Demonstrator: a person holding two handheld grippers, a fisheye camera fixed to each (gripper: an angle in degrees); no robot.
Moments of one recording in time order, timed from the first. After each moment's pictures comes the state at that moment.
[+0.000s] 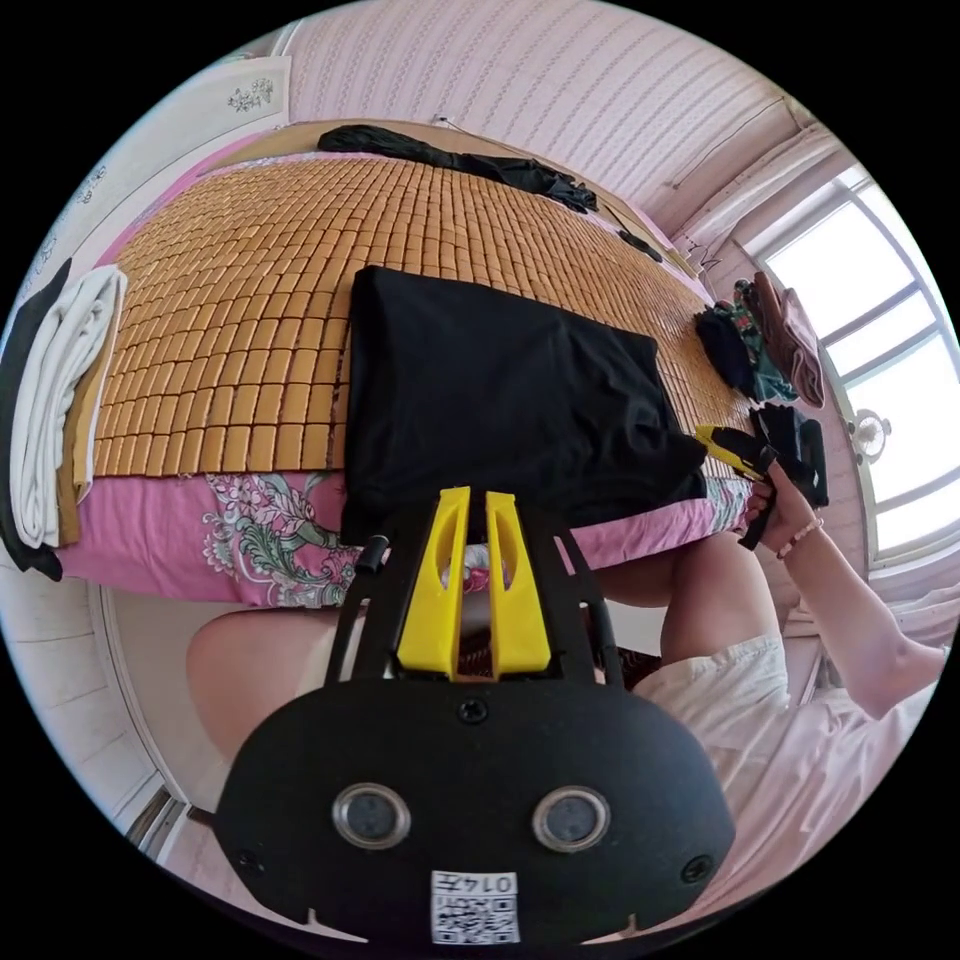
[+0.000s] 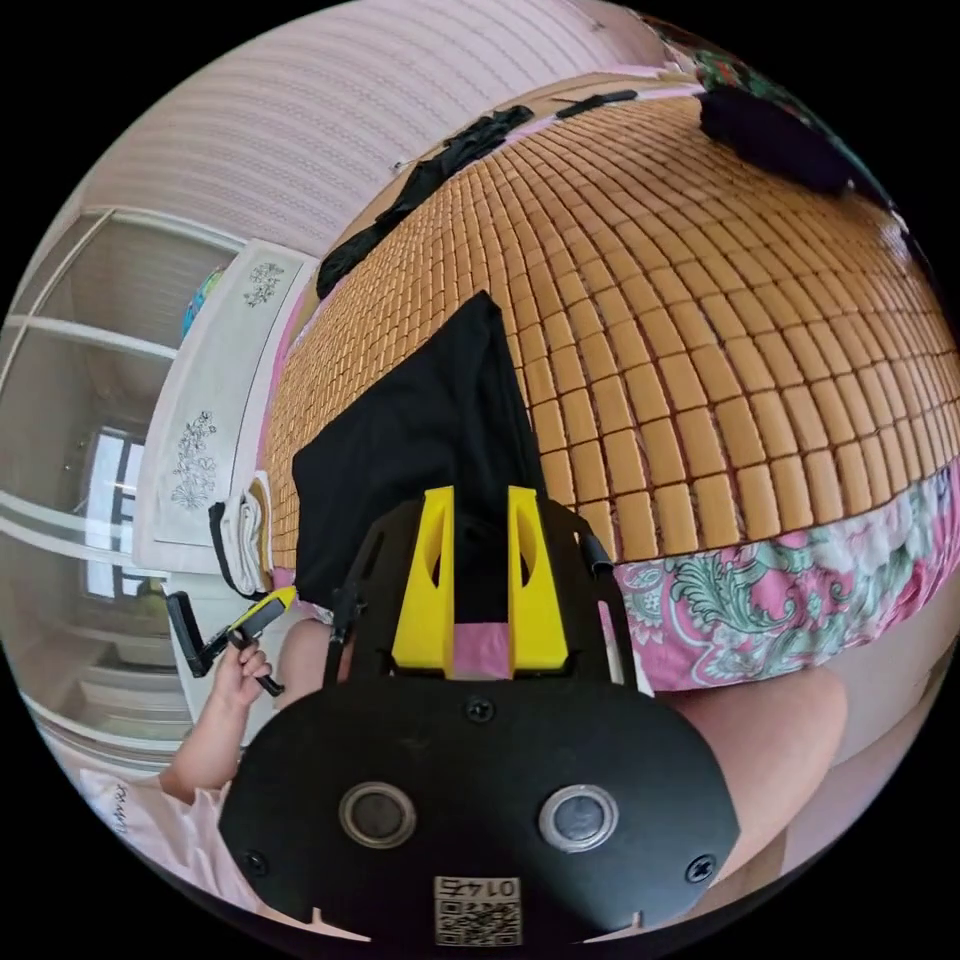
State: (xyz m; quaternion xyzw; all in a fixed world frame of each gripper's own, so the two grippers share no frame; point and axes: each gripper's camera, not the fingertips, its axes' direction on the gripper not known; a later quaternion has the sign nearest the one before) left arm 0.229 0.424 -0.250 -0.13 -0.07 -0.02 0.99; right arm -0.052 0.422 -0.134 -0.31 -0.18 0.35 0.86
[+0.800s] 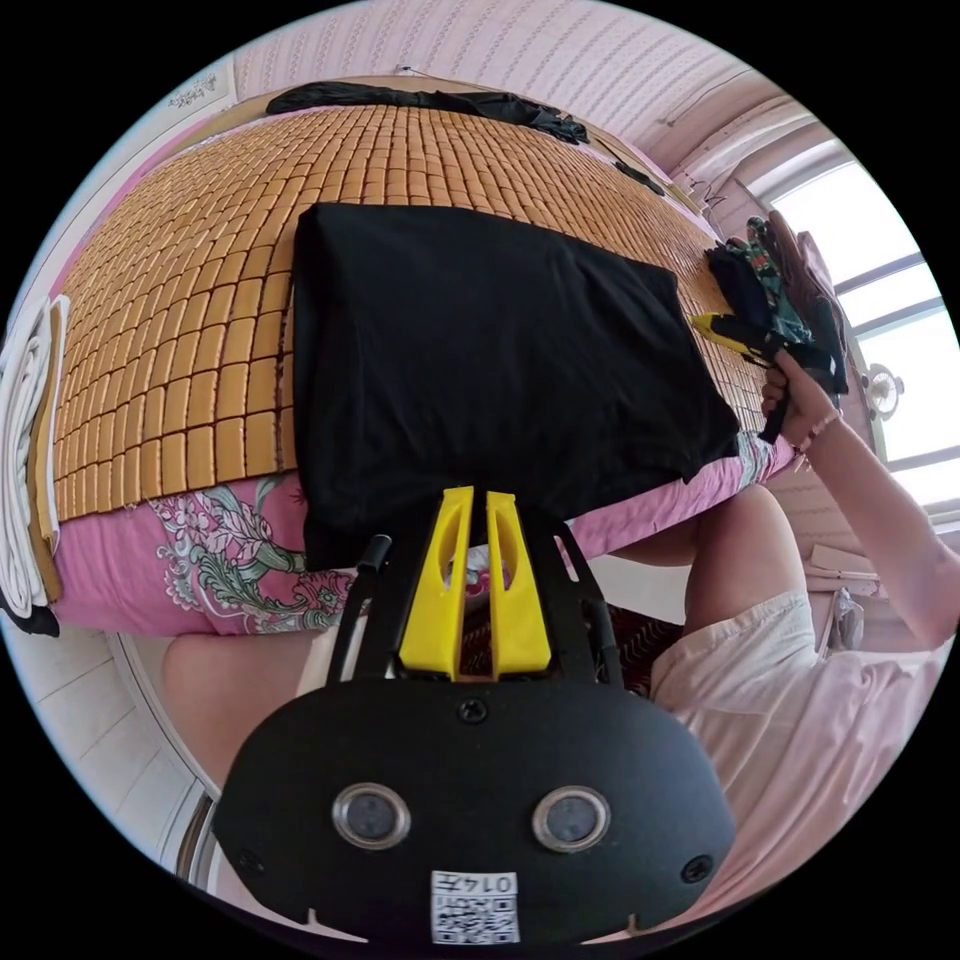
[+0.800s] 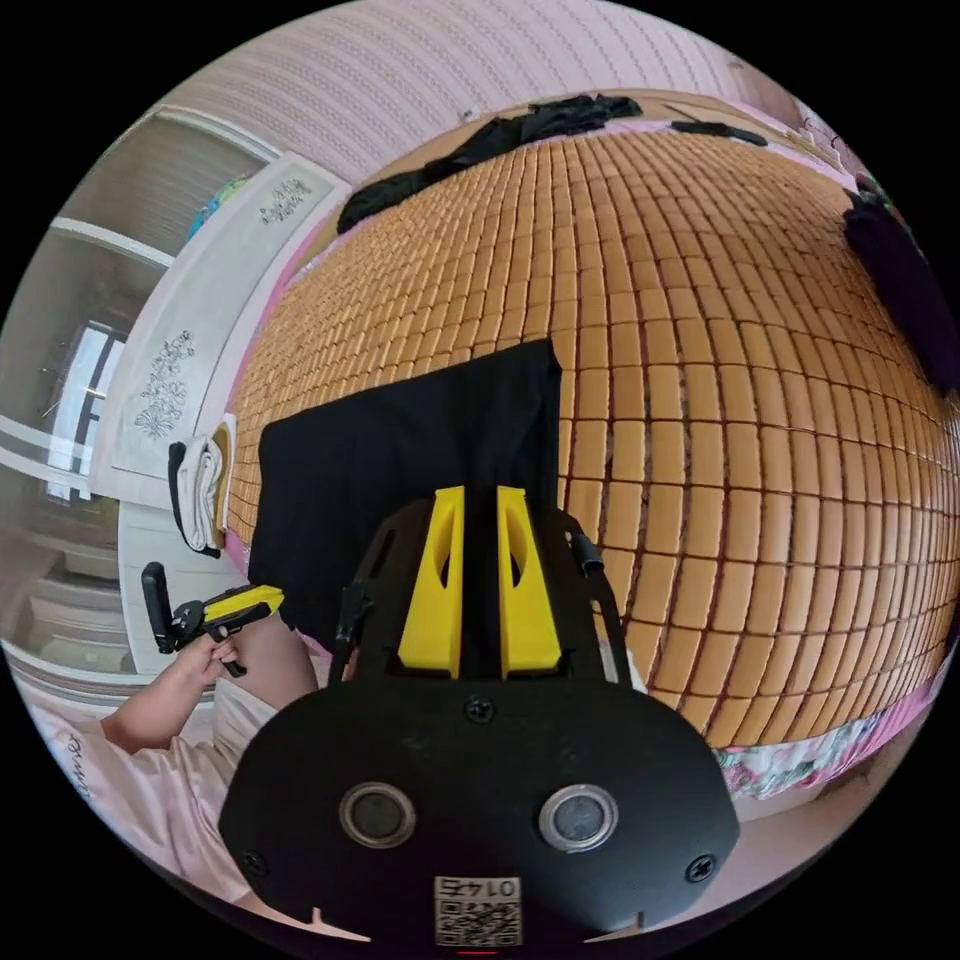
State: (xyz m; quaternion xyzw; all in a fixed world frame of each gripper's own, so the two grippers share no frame) left arm 0.273 0.455 -0.196 -0.21 -0.07 0.01 0.97; right arm -0.115 0.349 -0.059 -0.37 -0.18 0.21 0.89
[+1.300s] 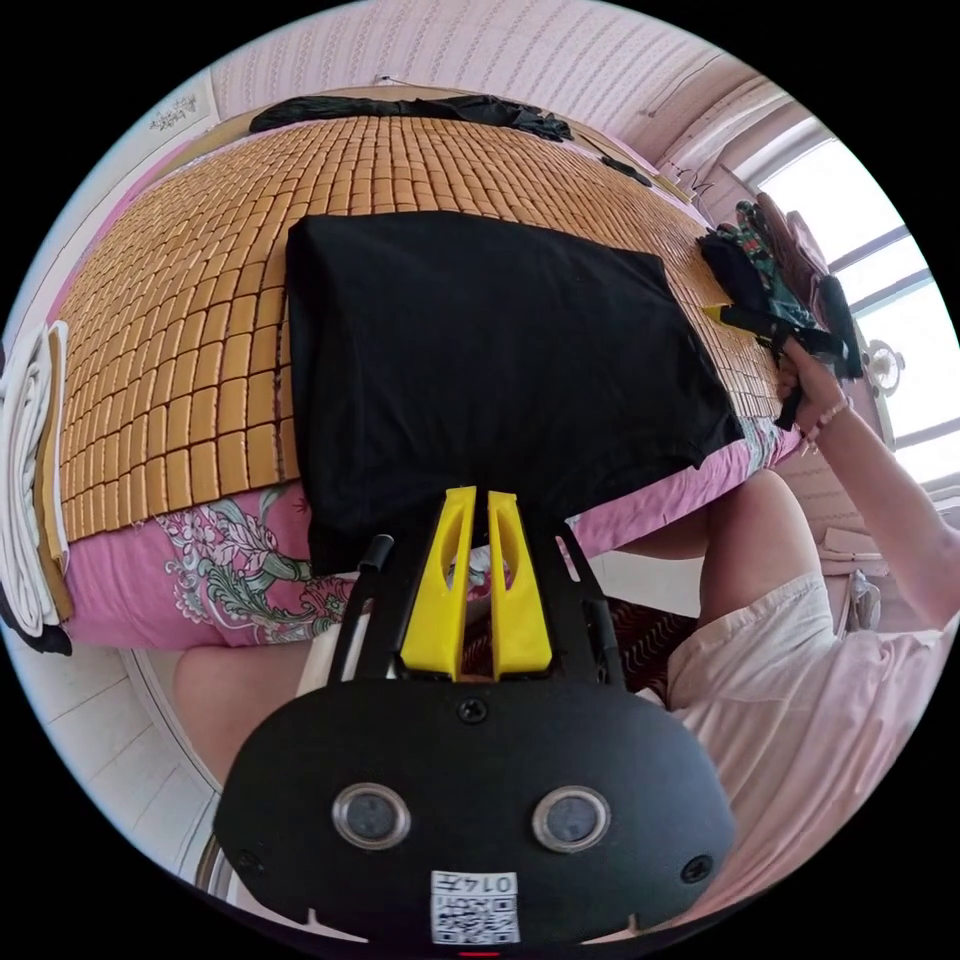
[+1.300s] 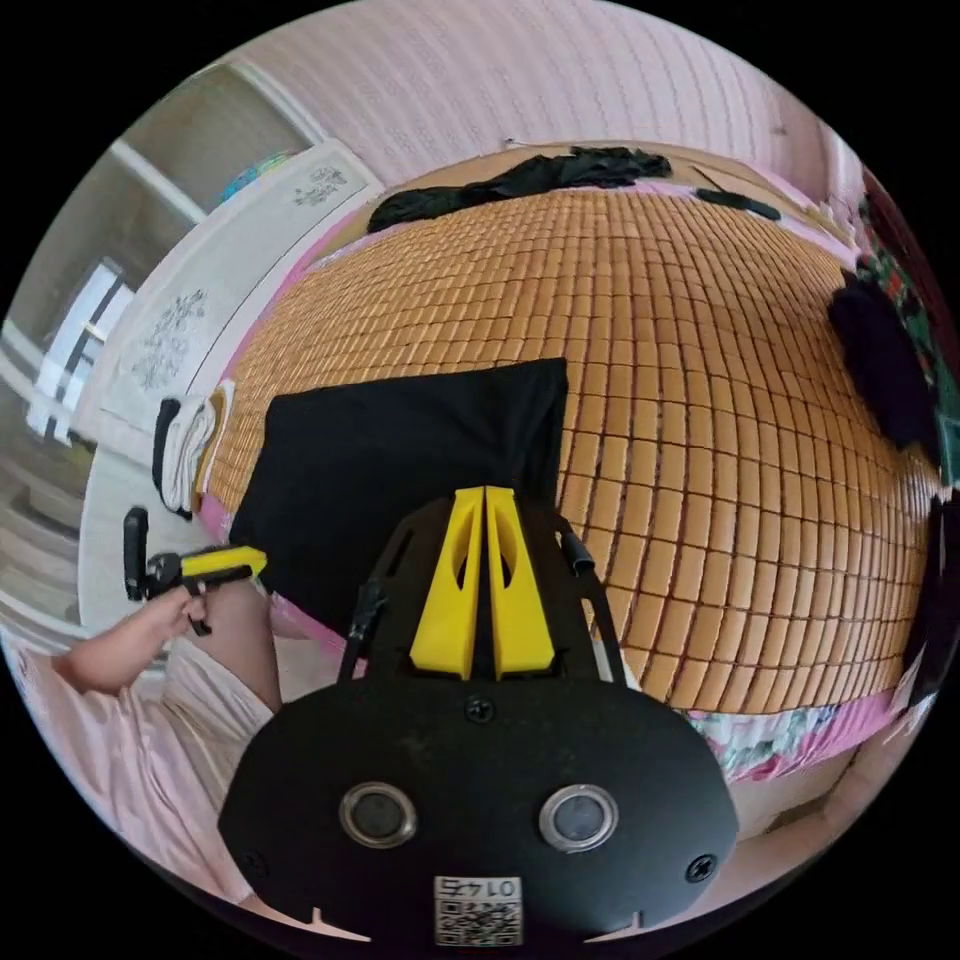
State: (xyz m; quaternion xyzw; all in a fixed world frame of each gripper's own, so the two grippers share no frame) left arm 0.317 0.466 -0.183 -0.20 -0.09 0.04 0.97; right arm -0.201 0.297 -0.106 -0.32 -0.15 0.11 0.93
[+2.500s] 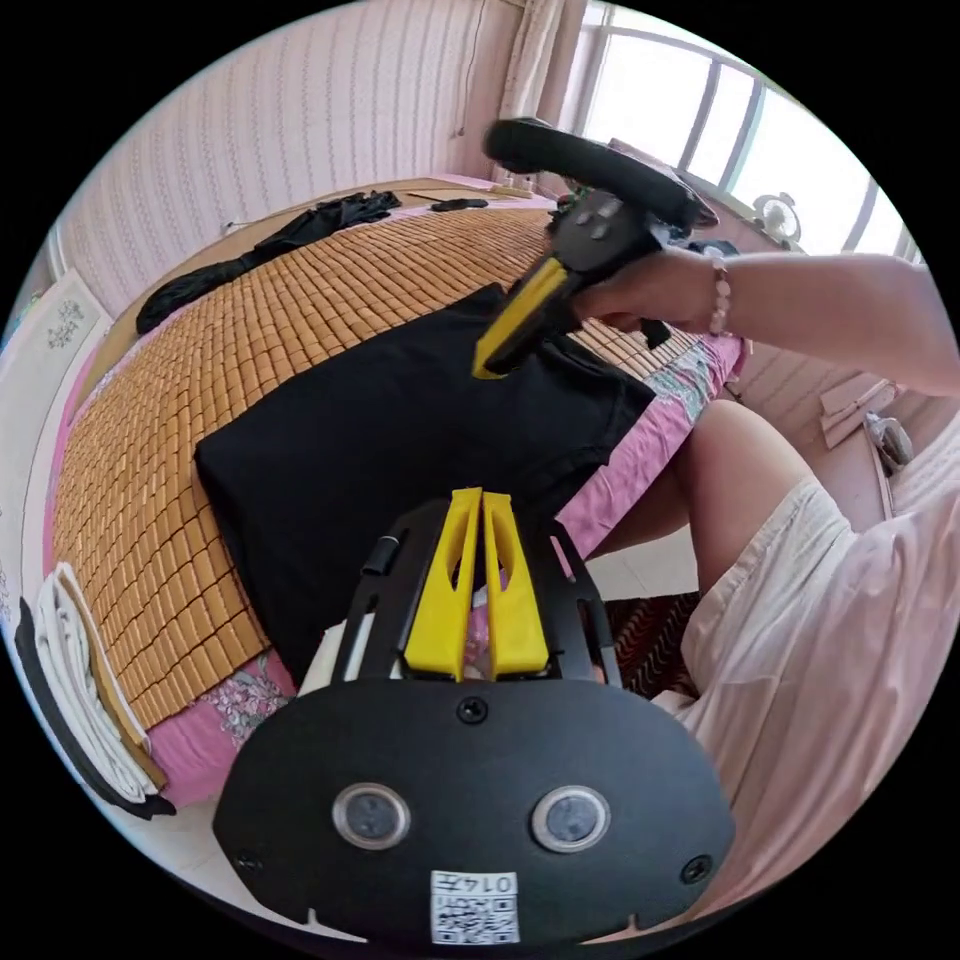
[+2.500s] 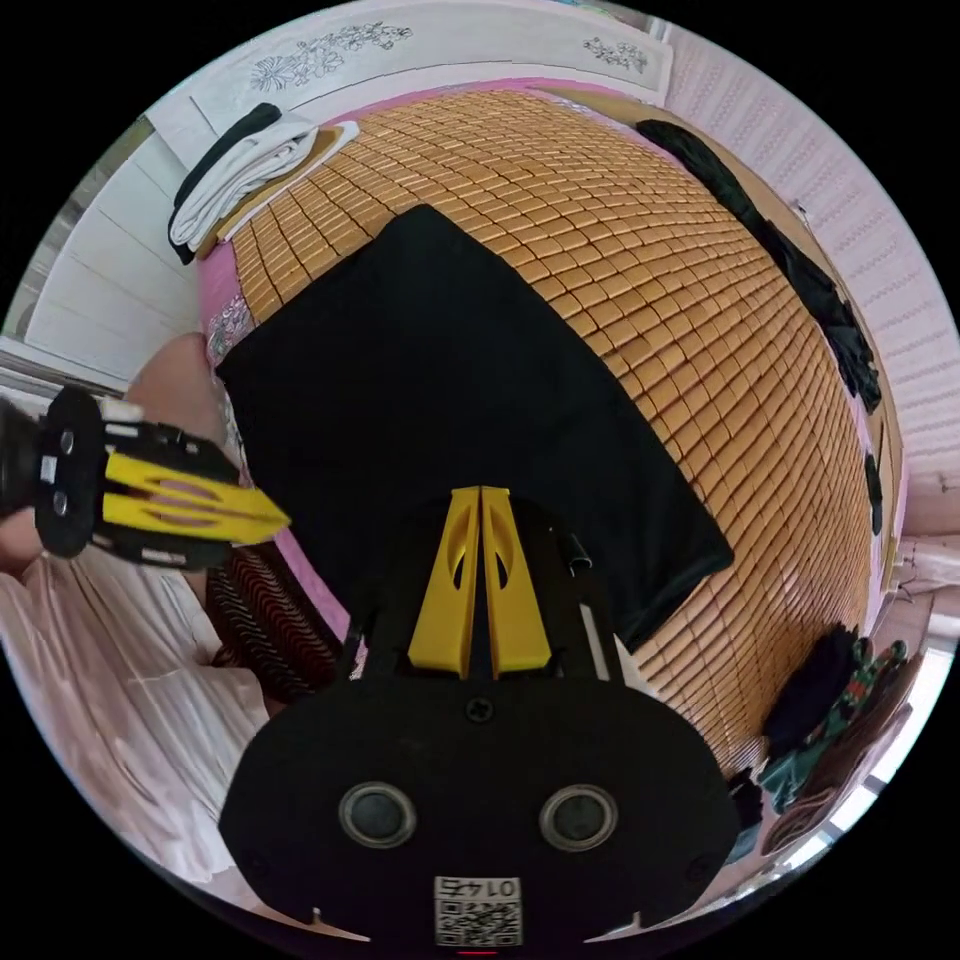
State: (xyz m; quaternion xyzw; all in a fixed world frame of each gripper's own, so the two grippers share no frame) left arm 0.529 0.441 -0.127 -0.14 -0.06 0.27 0.95; right arm -0.451 0.163 -0.033 -0.42 -0.16 -0.25 0.86
